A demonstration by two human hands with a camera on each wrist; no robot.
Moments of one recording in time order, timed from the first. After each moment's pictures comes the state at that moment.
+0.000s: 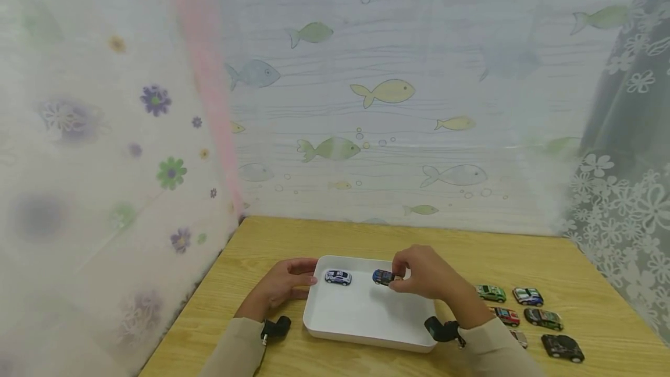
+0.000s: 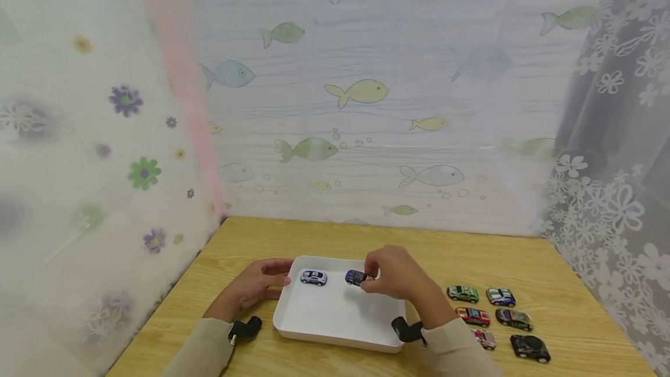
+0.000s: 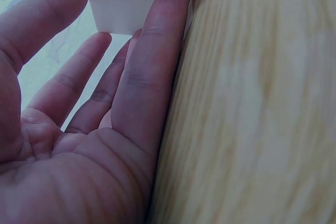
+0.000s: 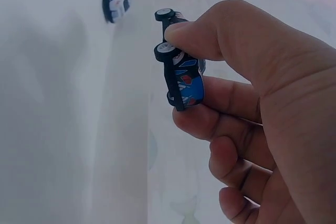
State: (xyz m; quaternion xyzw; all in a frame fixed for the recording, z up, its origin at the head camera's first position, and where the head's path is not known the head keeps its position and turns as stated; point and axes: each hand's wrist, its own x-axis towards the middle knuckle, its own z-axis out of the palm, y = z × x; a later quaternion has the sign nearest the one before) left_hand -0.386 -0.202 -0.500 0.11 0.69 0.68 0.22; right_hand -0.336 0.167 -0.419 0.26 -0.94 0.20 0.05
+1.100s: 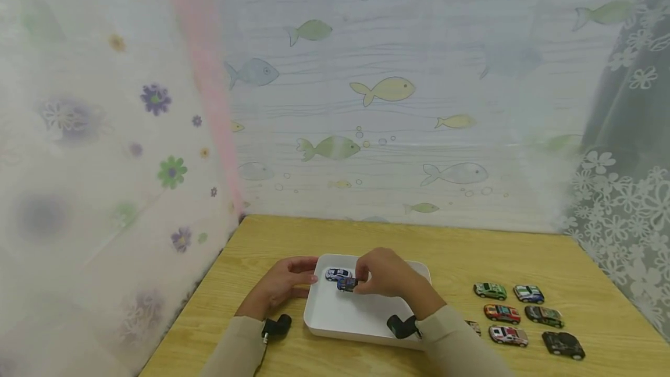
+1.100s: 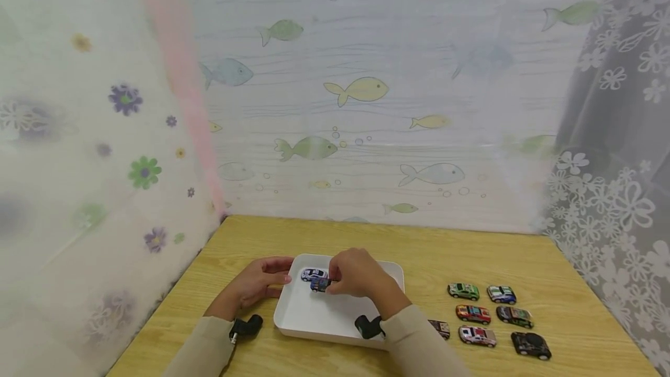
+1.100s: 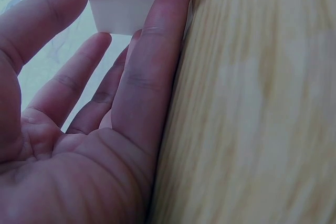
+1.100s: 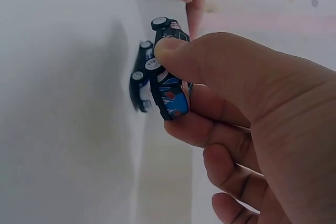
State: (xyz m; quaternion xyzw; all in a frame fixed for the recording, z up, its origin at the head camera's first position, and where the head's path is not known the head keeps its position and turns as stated) left_hand -0.384 -0.202 -0.498 0.10 0.70 0.68 0.21; right_hand -0.356 0.095 -0.435 0.30 -0.94 0.18 0.00
